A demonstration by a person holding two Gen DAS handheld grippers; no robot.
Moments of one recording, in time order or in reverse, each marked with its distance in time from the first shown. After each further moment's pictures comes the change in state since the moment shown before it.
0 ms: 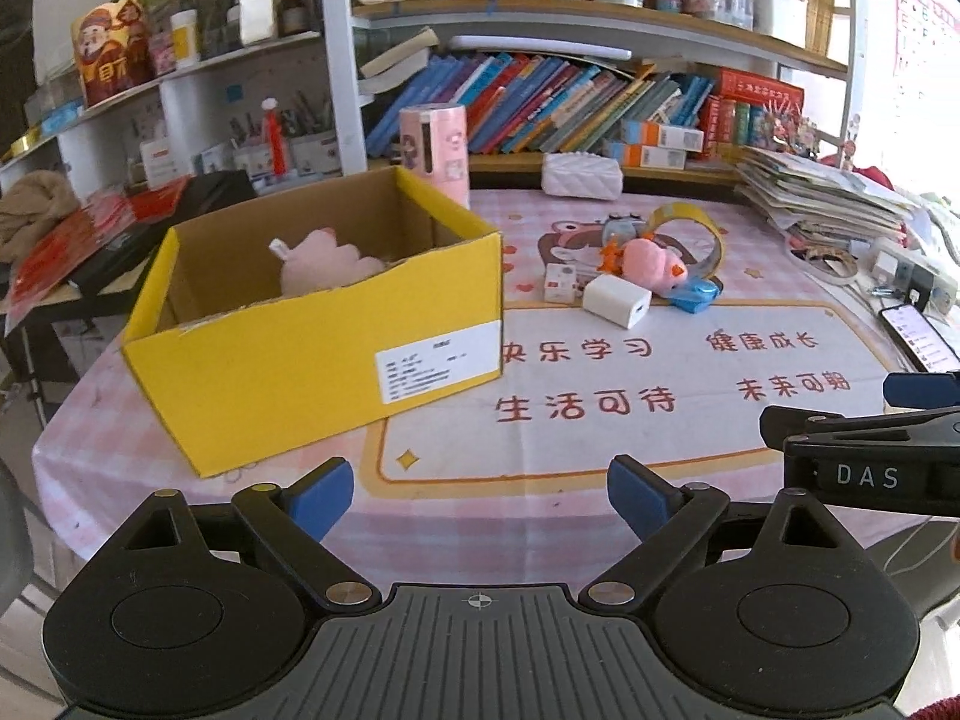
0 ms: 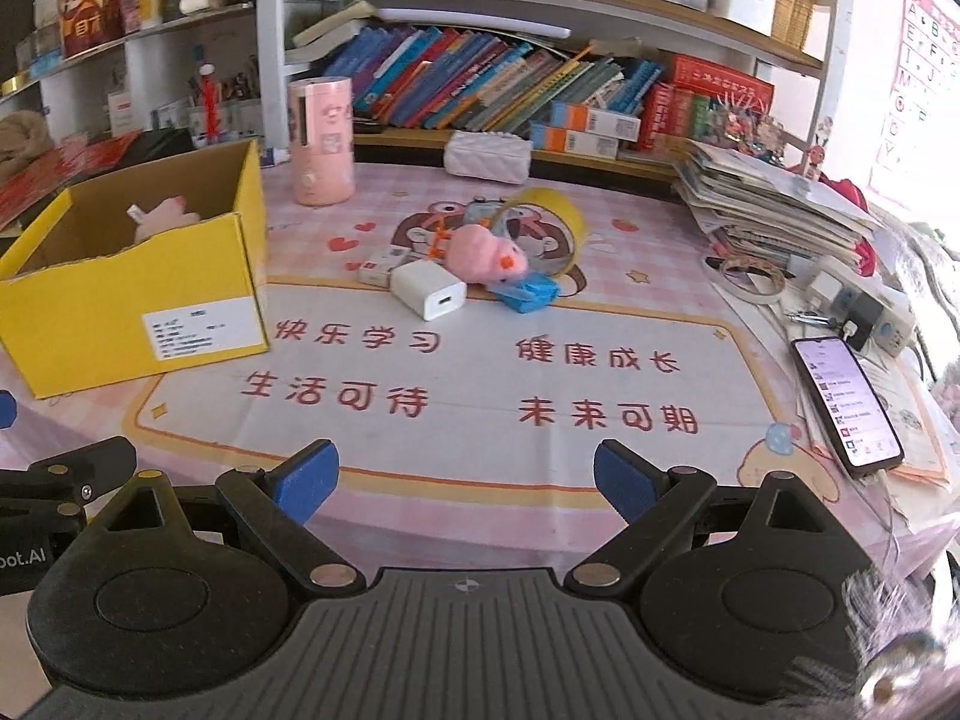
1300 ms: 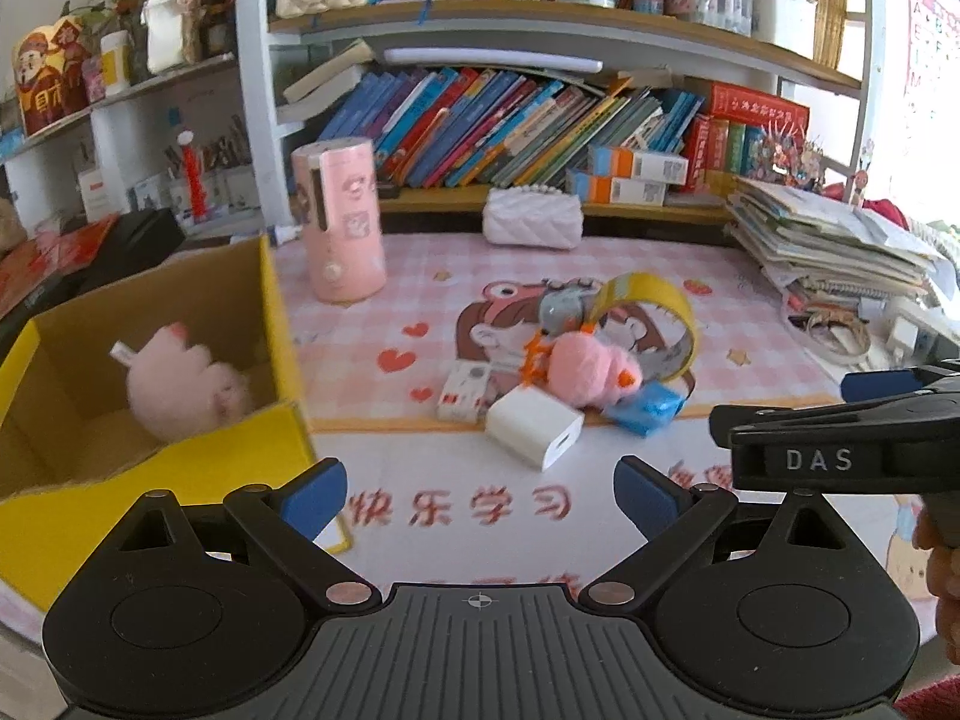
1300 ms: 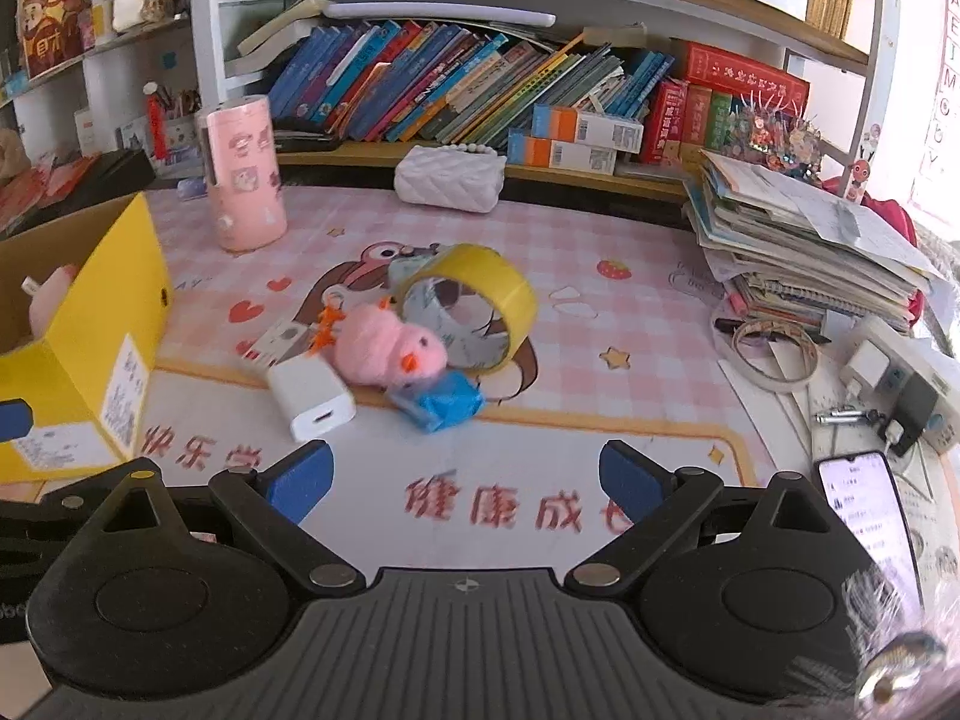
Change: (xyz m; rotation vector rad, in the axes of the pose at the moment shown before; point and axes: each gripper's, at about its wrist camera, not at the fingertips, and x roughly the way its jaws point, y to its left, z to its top) left arm 0.098 -0.086 0.087 -0.021 -0.032 -0.012; right arm 0.112 -0.095 0.094 -0.010 0.019 0.074
